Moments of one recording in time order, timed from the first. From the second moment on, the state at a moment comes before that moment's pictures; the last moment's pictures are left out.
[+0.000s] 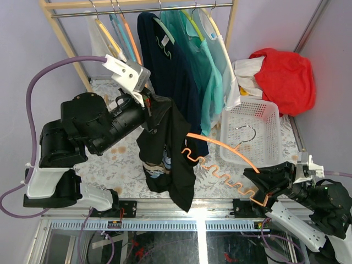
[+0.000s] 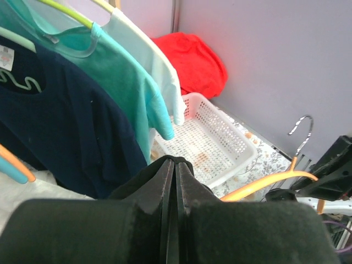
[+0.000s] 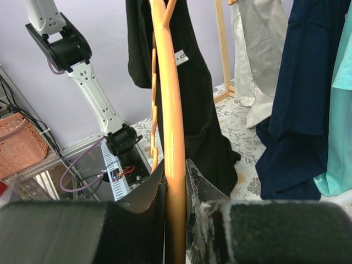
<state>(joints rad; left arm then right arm) -1.29 1.37 2.27 -0.98 -0.52 -0.15 0.87 0.00 0.81 -0.58 -0.20 0.31</state>
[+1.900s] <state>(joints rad) -1.28 1.39 2.28 -0.96 -0.46 -0.15 0.87 0.31 0.82 -0.36 -0.13 0.19</state>
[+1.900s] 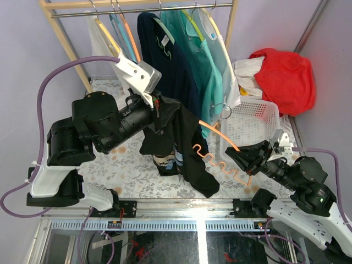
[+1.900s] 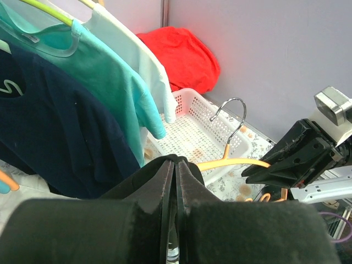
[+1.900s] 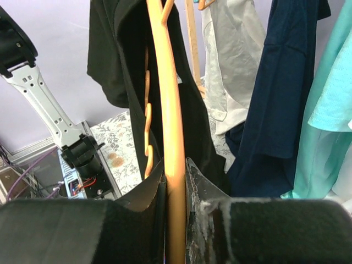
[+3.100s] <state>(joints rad) -1.28 1.38 2.31 -0.97 -0.38 -0.15 0.87 0.43 0.81 -0.18 -0.10 0.11</state>
